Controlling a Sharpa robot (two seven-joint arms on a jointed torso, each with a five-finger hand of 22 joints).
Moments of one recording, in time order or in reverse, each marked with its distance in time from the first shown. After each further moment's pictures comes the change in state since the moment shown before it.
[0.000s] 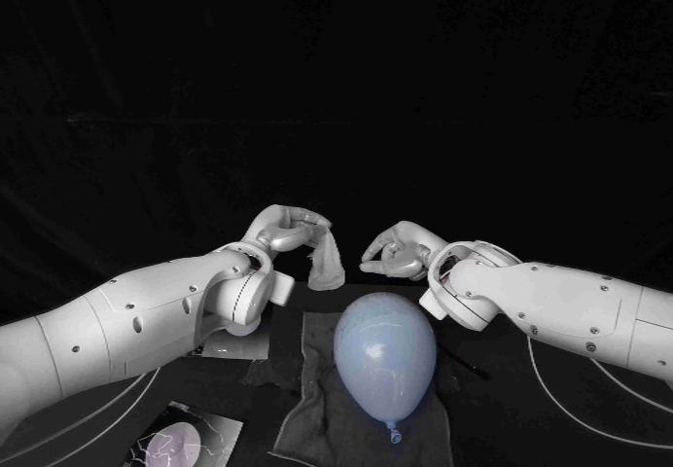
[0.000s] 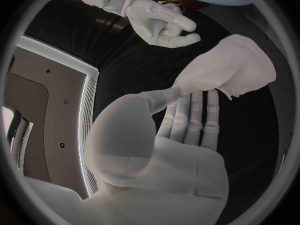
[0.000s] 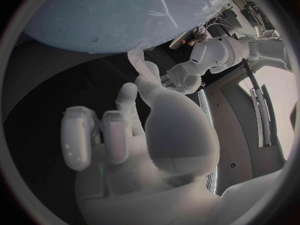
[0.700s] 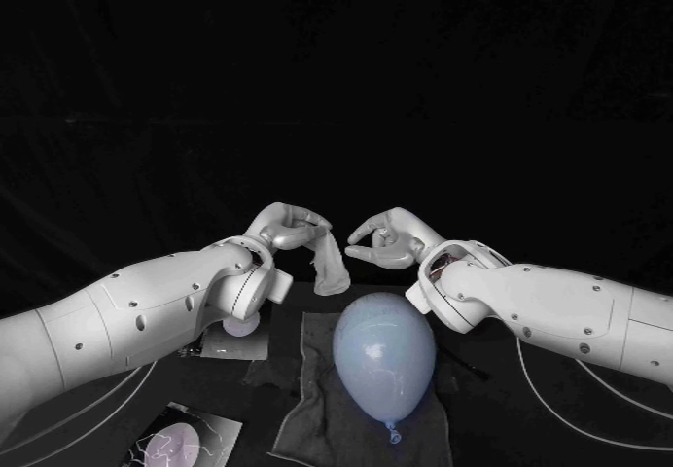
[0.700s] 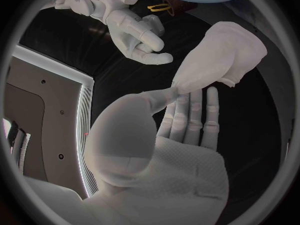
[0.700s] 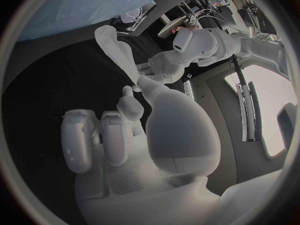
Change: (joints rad) left arm 0.019 0.013 0.000 -0.018 -0.105 0.007 -0.096; left_hand 0.017 0.009 -0.028 0.023 -0.001 0.005 -0.012 -0.022 0.000 0.049 -0.011 0.006 0.025 0.044 -0.019 0.045 0.024 0.016 0.022 -0.009 0.059 0.037; right arm 0.000 0.017 0.000 0.028 0.042 -0.152 0.146; right_hand -0.005 -0.019 -0.044 0.036 0.062 0.007 0.012 -0.039 -0.025 0.094 0.011 0.254 0.254 0.000 0.008 0.047 0.001 0.000 -0.002 0.013 0.073 -0.001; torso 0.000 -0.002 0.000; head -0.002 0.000
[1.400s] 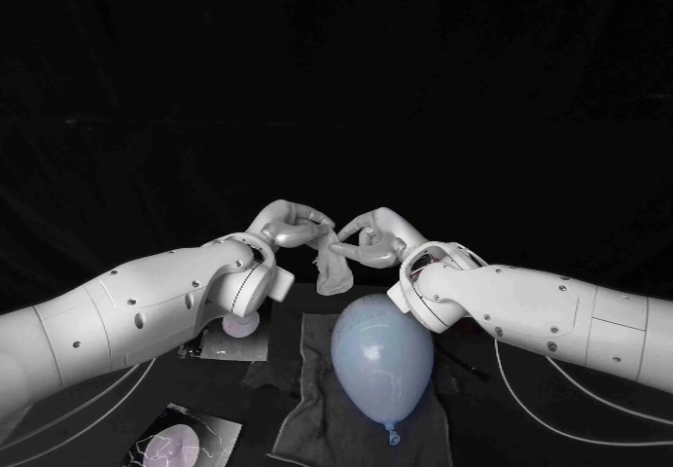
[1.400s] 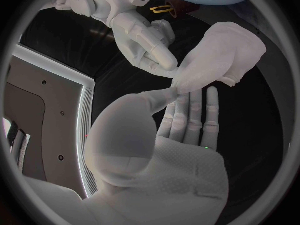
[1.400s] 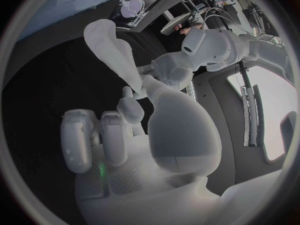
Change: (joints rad) left arm 0.015 0.000 0.000 0.012 -0.012 0.020 -0.016; left_hand 0.000 0.000 0.000 0.000 -0.002 -0.009 -0.001 0.014 0.000 0.000 0.000 0.009 0.009 0.000 0.000 0.007 0.004 -0.001 0.000 0.000 0.008 0.005; right arm -0.008 0.088 0.000 -0.060 -0.006 -0.061 -0.029; right_hand -0.040 -0.005 -0.063 0.063 -0.056 -0.004 0.004 -0.019 -0.010 0.003 0.003 0.018 0.028 0.003 0.003 -0.001 -0.001 0.000 0.000 0.007 -0.009 0.001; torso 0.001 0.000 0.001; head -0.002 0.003
